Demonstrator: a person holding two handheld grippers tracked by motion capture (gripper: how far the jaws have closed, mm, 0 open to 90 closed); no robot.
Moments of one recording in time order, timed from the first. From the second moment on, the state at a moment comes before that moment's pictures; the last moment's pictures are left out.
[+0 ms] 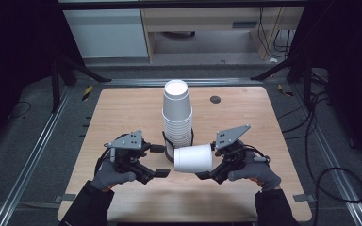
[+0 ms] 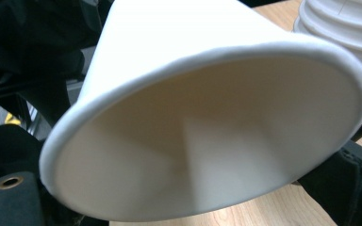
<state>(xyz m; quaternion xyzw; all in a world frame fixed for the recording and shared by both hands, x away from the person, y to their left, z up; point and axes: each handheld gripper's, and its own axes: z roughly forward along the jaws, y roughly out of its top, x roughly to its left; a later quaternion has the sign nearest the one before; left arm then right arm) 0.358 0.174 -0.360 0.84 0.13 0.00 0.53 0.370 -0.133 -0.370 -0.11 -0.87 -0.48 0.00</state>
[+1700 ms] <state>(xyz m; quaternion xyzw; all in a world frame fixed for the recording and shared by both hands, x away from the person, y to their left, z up) 0.362 0.138 -0.372 0.88 0.10 -0.02 0.46 0.372 -0.100 -0.376 -0.07 -0.91 -0.42 0.02</state>
